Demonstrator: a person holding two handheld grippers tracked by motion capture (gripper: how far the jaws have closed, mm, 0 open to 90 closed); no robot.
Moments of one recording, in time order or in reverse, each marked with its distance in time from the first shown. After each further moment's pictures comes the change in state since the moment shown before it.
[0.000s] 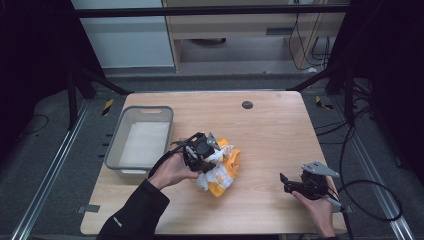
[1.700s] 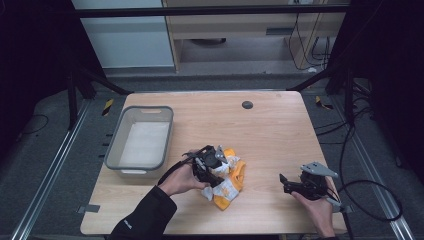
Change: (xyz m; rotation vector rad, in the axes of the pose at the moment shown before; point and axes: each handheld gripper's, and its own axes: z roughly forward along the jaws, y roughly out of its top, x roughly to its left) left arm -0.012 -0.011 0.048 0.003 -0.048 0.055; right arm 0.001 -0.002 0.002 0.006 -0.004 -0.016
